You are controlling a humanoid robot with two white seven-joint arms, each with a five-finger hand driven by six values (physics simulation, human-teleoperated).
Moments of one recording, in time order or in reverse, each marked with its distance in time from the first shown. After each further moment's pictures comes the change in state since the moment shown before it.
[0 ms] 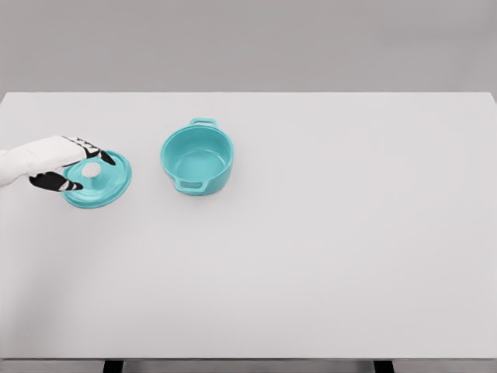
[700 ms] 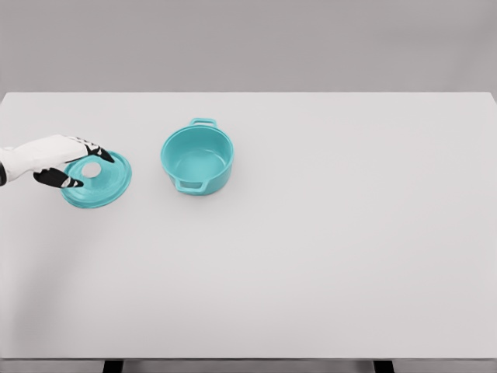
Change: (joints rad) left arm -0.069 -0.056 -0.019 0.133 -0.069 0.000 0.000; right arm 0.000 0.000 0.000 0.000 0.000 0.000 0.000
